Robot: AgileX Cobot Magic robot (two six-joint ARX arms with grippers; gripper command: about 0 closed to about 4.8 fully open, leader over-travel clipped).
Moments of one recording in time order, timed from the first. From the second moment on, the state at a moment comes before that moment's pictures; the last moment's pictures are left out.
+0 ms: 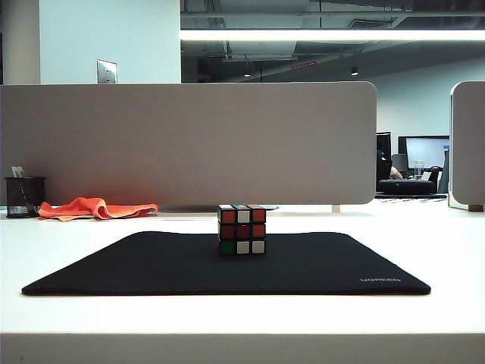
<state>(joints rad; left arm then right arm) -0.27 0.00 0.00 -0.14 -0.12 -0.11 0.22 0.00 0.14 -0.29 0.15 -0.15</state>
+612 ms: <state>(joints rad) -0.27 0.00 0.04 -0.05 -0.11 -0.11 0.22 0.00 0.14 -0.18 0.14 -0.10</state>
